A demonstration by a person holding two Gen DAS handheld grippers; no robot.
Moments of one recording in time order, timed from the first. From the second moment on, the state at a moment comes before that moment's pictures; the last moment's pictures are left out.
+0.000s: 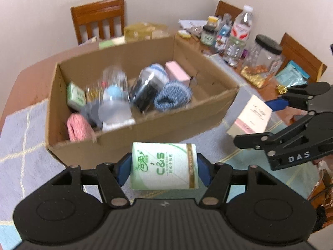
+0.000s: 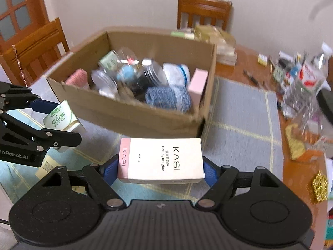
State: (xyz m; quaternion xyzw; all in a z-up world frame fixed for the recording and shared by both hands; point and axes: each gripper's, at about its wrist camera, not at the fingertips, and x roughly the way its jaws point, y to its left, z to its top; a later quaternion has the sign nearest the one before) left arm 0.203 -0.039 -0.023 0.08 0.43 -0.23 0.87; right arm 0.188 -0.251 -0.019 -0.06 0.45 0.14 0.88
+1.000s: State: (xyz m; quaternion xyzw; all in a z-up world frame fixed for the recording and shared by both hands) left arm 0.371 -0.057 0.037 0.09 0.37 -0.19 0.90; right arm 0.251 -0.238 0.028 -0.03 0.39 0.13 0.91
